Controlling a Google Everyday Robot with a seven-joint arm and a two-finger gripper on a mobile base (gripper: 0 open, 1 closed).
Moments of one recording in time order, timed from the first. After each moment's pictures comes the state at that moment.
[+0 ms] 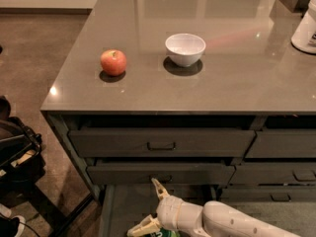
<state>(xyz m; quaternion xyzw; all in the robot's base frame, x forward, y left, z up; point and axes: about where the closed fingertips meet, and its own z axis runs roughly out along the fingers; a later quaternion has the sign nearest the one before) 0.410 0.047 0.496 -0.44 0.68 0.33 0.49</state>
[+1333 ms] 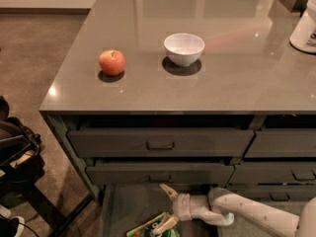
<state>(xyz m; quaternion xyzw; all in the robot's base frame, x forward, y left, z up) 0.451 -0.007 0.340 -0.51 0.64 0.38 0.43</state>
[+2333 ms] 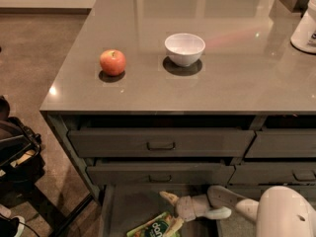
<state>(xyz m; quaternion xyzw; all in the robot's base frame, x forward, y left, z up) 0.443 -0.024 0.259 -0.54 0.59 0.47 0.38</state>
